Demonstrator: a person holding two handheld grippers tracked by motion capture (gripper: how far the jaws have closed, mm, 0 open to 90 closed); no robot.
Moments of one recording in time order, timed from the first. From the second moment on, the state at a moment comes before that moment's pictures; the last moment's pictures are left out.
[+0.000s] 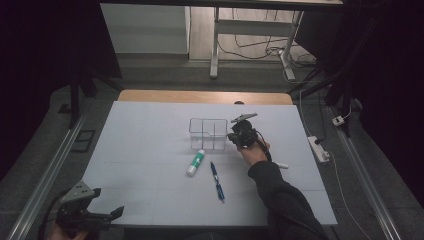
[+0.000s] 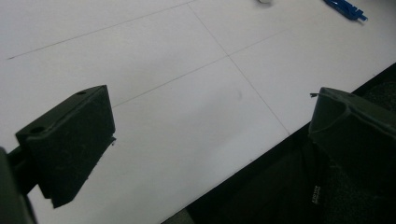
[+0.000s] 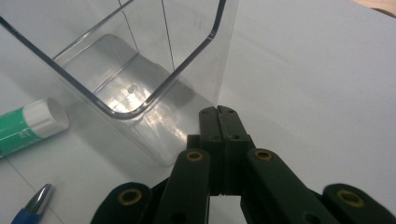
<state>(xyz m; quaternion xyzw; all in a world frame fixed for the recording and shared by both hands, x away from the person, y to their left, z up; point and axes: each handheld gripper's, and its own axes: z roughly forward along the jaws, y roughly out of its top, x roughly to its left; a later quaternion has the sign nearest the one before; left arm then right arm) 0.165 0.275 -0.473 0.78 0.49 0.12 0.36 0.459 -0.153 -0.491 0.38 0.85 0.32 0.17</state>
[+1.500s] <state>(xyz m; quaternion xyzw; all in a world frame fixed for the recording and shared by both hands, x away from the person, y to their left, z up) 0.165 0.277 -0.473 0.78 0.48 0.11 0.37 0.376 -0.171 -0.461 0.32 0.88 0.35 0.11</state>
